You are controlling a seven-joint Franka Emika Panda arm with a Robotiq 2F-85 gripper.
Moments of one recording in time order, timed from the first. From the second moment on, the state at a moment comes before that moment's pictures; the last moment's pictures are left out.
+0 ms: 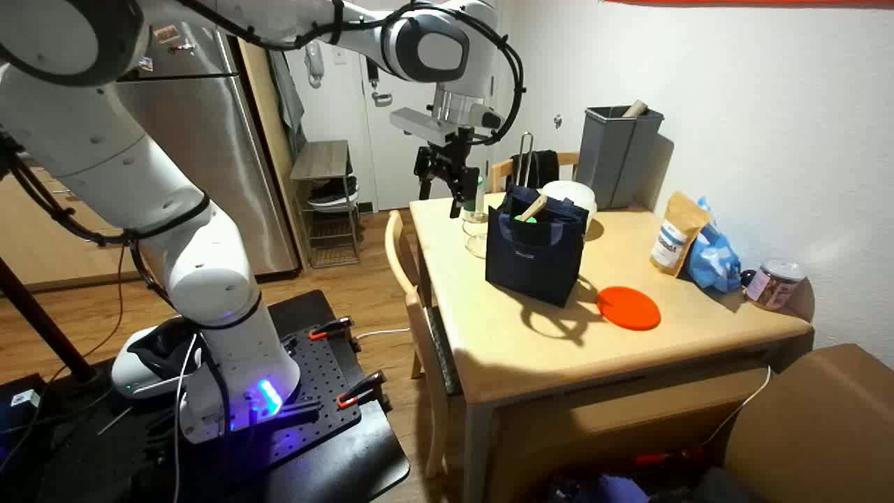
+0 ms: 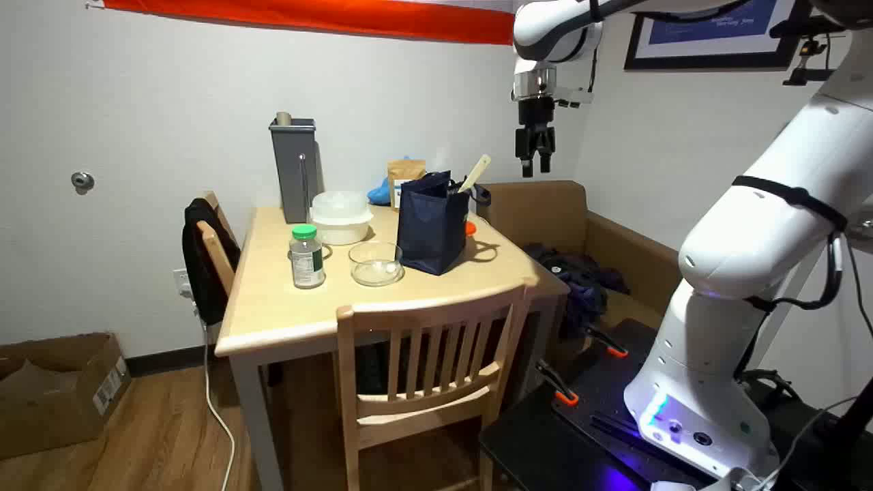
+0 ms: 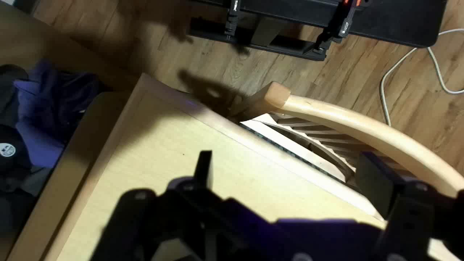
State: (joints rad) arm -0.01 -0.30 -0.13 -2.19 -0.06 1.68 -0.29
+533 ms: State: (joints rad) arm -0.01 -0.30 -0.13 -2.19 -0.06 1.68 -0.29
